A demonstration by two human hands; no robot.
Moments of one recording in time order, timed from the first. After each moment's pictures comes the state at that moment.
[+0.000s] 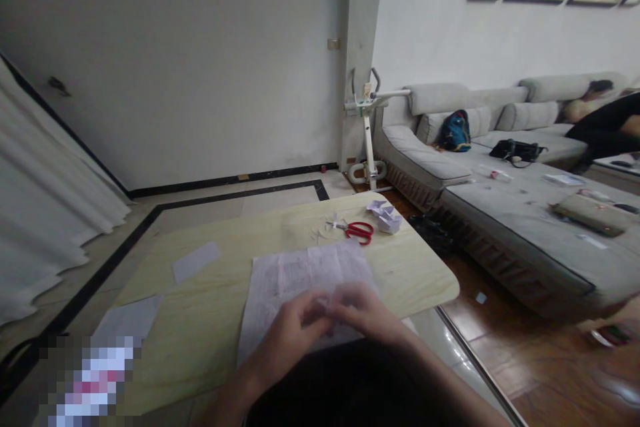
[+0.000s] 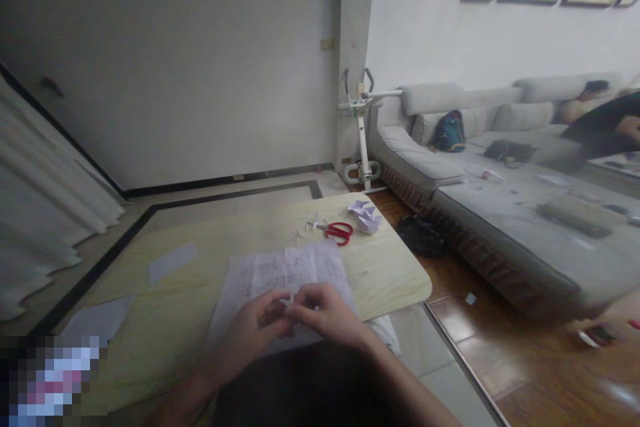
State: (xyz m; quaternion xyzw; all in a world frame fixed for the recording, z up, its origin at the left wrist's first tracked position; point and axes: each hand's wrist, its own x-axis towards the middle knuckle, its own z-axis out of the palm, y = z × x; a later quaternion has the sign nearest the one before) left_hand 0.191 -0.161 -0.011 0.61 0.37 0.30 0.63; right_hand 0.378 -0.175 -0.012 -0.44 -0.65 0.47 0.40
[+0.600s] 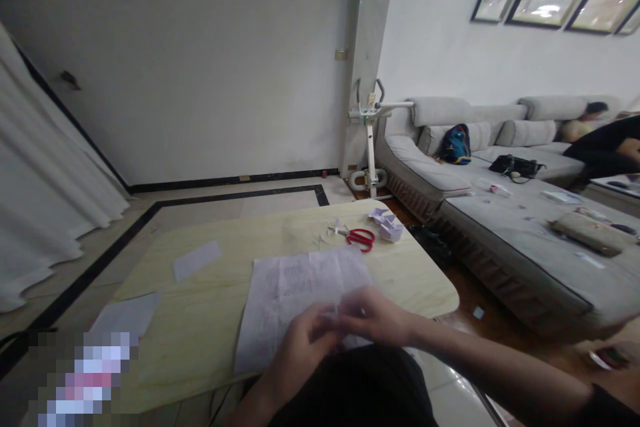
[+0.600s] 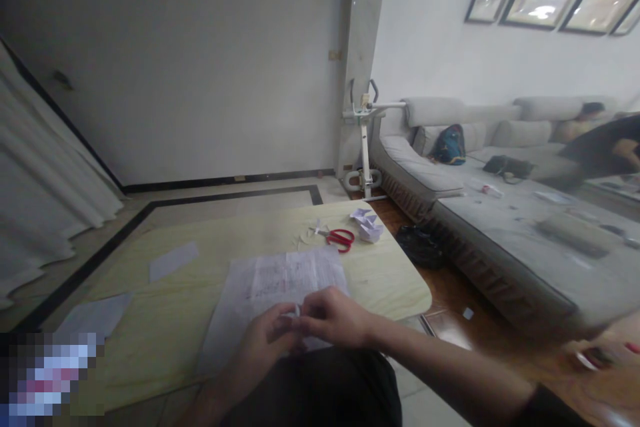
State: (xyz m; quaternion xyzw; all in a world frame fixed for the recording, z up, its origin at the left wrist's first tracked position) left_hand 0.208 -0.179 -0.022 0.55 0.38 0.33 0.67; right_hand 0.404 -0.167 0.011 -0.43 -0.77 0.43 0.21
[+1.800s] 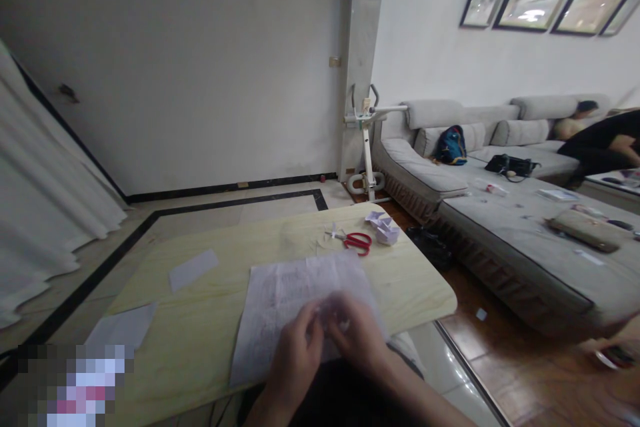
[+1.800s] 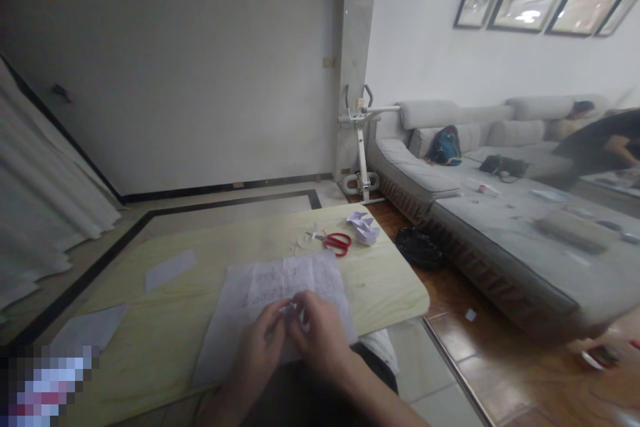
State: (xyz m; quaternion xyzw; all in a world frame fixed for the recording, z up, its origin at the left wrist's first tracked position) left_hand 0.208 -0.168 -0.052 0.69 0.45 0.42 0.39; right_hand 0.358 -0.182 -0.040 -0.53 -0.70 0.19 0.43
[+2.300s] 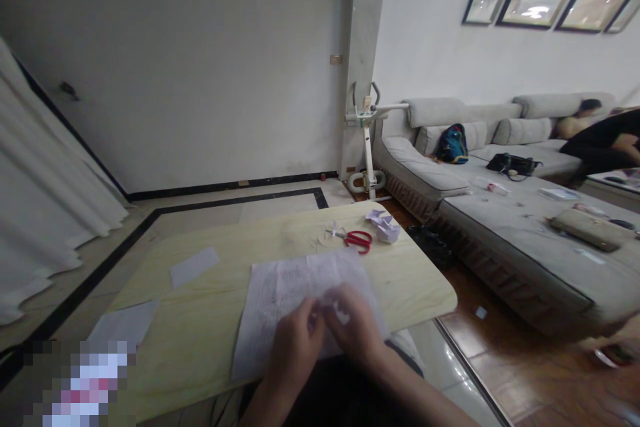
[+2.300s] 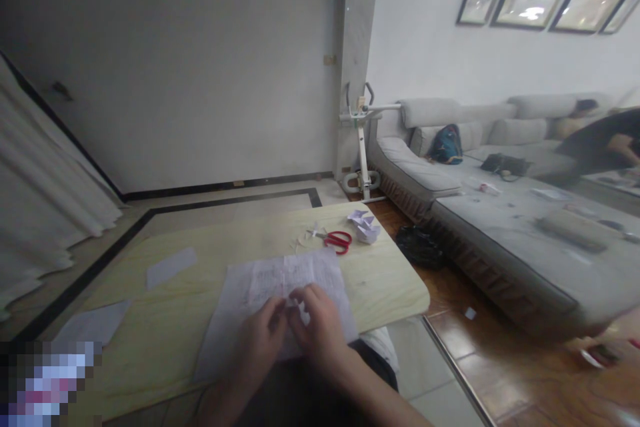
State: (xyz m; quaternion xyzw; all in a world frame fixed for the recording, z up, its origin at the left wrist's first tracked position) left_hand 0.209 -0.161 -0.048 0.73 0.51 0.37 0.28; right_hand 0.353 -0.178 -0.043 -0.52 -0.69 0.16 0.48
